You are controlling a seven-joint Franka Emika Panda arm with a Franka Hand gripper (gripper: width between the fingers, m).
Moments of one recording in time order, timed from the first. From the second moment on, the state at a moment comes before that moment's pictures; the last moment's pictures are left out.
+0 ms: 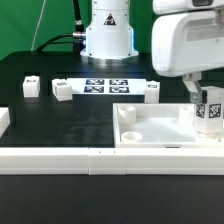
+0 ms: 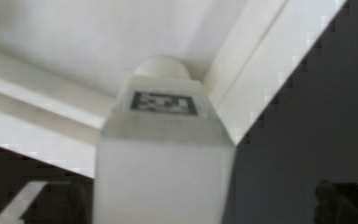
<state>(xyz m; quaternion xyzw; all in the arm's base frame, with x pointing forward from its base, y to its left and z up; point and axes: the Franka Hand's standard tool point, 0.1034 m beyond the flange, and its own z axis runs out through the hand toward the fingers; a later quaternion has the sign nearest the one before) 0.621 0.134 0.089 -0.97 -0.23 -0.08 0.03</state>
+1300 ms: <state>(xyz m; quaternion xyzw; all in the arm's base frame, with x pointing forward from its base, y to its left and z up) 0.621 0.129 0.086 -0.98 -0.18 -0.01 0.04</state>
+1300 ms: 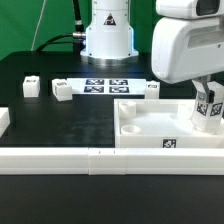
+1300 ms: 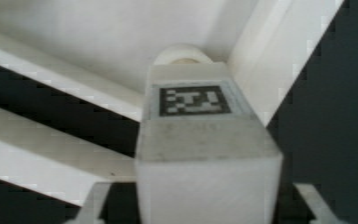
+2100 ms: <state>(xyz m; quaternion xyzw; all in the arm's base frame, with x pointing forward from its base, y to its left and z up) 0.623 0.114 0.084 -0.96 0.26 -0.01 0.03</state>
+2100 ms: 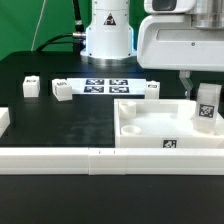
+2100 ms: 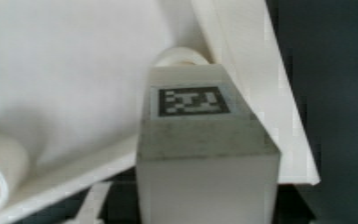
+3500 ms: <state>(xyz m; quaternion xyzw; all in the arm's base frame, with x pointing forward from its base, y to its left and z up) 0.622 0.124 0.082 -0.90 0.43 0.00 0.05</state>
